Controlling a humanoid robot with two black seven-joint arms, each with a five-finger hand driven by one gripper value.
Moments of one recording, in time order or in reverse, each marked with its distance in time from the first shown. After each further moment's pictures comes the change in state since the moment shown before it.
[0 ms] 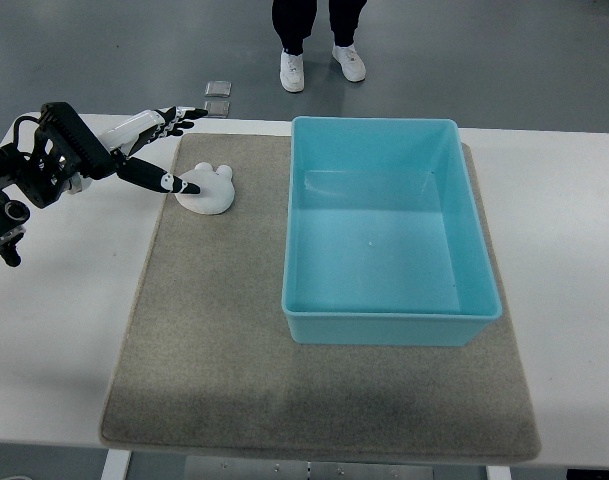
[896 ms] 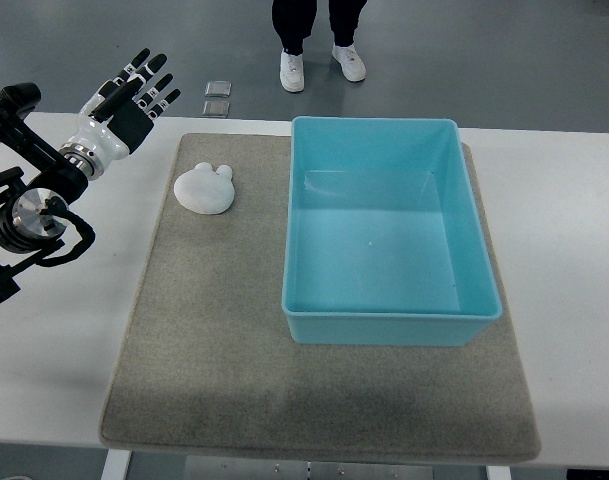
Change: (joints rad) left arm -0.003 -0.123 -0.024 0.022 -1.445 -0.046 0.019; right arm 0.000 0.000 0.000 0.000 0.000 0.000 0.000
